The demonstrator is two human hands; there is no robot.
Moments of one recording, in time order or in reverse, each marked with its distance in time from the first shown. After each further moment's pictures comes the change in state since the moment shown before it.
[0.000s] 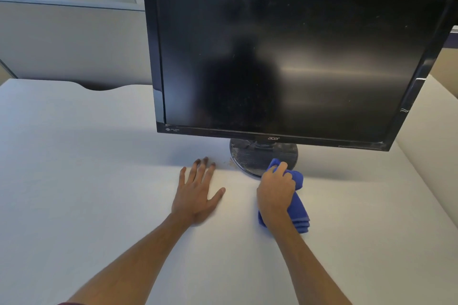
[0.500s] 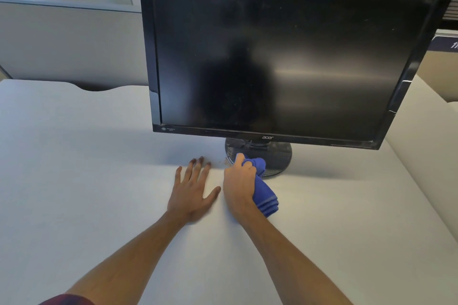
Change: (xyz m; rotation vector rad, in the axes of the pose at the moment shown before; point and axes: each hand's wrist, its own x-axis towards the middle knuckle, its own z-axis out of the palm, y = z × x) left_hand -0.001 -0.001 0.002 -0.002 0.005 -0.010; right_hand -0.005 -0.058 -0.024 -0.071 0.017 -0.275
